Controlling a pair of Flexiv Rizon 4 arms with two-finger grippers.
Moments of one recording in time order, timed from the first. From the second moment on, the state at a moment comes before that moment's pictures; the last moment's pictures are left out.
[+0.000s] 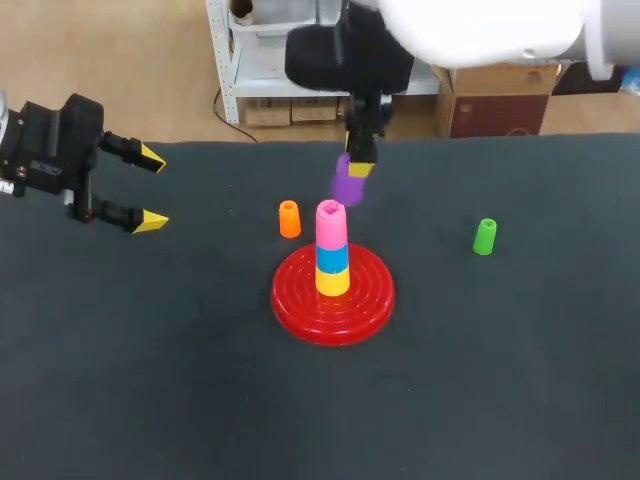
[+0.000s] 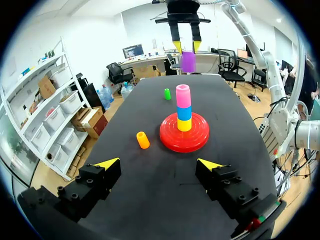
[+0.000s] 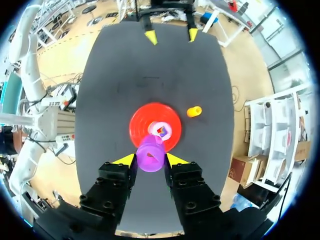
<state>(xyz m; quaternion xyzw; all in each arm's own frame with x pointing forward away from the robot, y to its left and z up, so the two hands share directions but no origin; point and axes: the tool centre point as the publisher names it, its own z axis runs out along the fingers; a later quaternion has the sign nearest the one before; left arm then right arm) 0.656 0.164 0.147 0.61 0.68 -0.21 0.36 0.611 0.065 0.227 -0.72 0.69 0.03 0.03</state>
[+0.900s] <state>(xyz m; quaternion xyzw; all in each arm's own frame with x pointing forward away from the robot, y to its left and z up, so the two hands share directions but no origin) 0.656 0.164 0.147 0.61 0.68 -0.21 0.36 0.625 0.087 0.207 -0.75 0.66 0.02 -0.04</state>
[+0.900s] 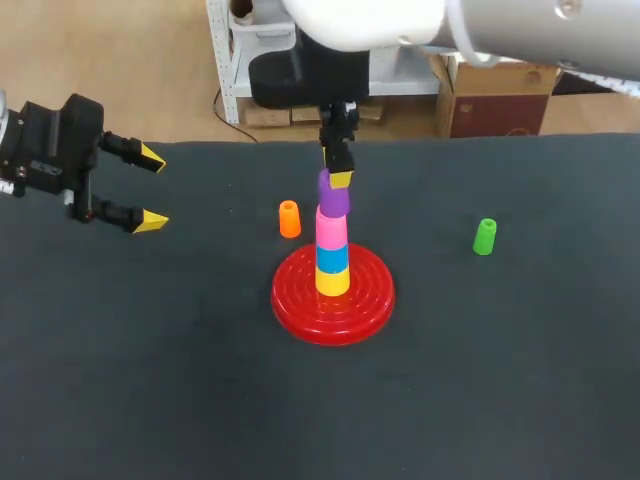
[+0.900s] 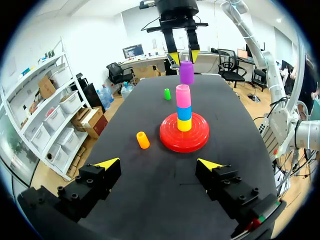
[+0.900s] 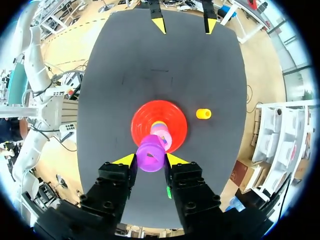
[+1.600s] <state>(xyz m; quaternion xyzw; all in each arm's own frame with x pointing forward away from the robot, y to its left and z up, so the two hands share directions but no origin) 0.656 0.164 0.147 0.61 0.68 -0.21 0.36 0.627 0.088 0.197 -0.75 0.66 0.02 -0.06</state>
